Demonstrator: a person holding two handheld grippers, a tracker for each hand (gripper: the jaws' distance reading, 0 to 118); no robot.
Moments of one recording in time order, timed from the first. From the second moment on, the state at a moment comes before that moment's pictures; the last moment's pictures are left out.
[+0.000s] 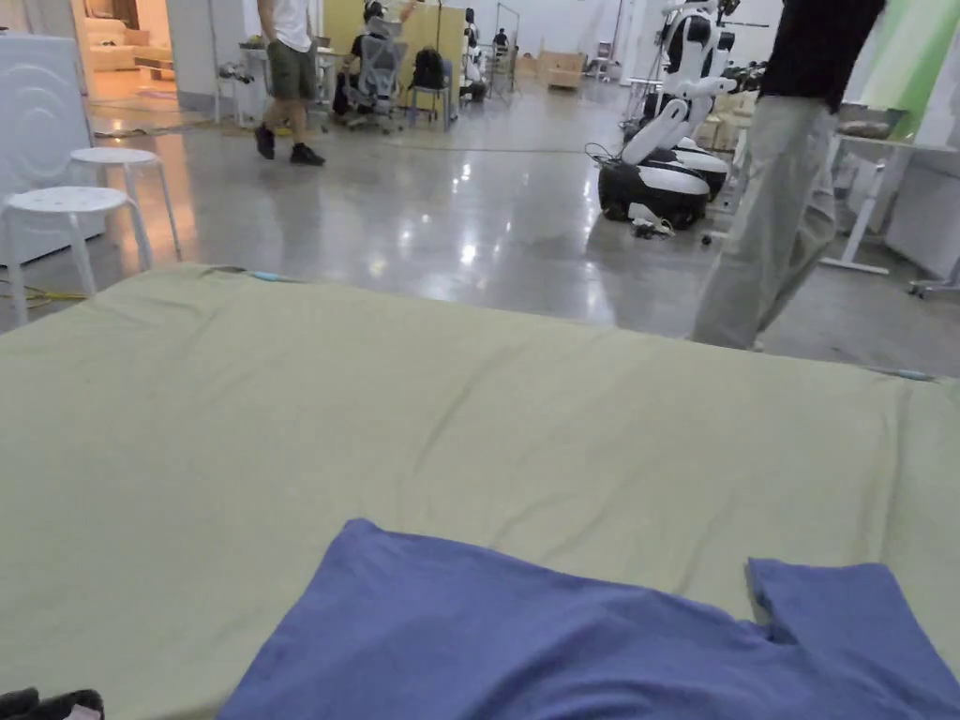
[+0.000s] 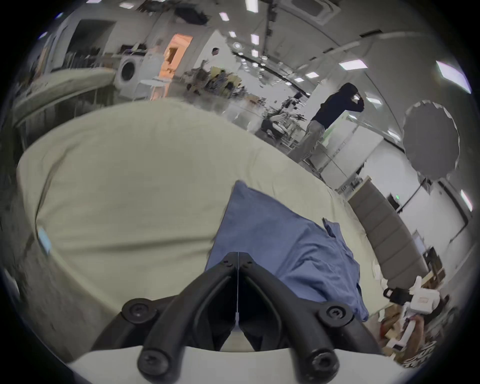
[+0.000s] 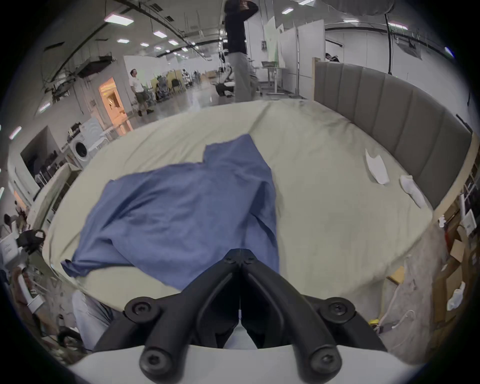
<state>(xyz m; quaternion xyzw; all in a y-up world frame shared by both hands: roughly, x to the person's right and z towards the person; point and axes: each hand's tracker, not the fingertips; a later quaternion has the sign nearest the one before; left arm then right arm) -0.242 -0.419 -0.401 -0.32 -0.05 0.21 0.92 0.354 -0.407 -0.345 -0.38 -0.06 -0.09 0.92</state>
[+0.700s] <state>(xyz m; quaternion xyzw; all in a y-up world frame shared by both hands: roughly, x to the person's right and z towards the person) -0.149 -0.533 -0.768 -0.51 -0.09 0.00 0.86 0.353 -0.417 -0.440 -0.43 -0.04 -0.10 0.90</state>
